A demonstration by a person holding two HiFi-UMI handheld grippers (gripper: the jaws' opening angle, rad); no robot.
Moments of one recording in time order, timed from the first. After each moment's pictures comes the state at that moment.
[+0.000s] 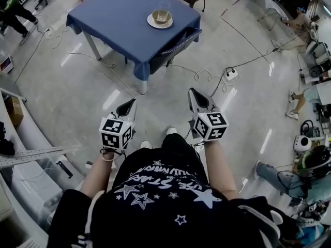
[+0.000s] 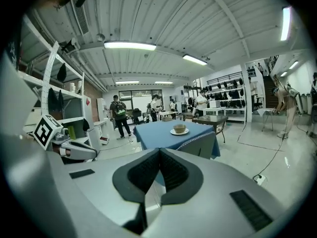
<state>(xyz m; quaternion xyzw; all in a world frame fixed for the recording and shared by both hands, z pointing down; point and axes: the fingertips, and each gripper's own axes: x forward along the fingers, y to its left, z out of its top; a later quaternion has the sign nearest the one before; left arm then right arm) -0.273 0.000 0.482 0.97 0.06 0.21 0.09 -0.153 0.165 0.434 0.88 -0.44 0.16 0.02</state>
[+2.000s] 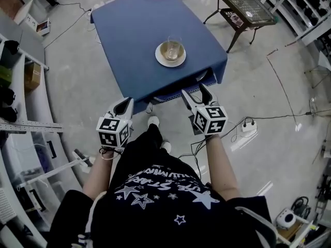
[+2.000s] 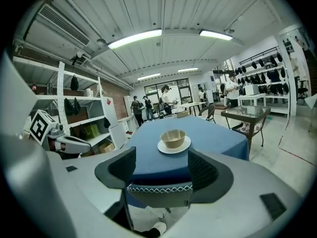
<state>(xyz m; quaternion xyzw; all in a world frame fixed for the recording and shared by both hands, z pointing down) -0.026 -0.045 0.470 0.95 -0.19 0.22 0.11 0.174 0.061 0.458 0.76 -0.62 0.19 0.03</state>
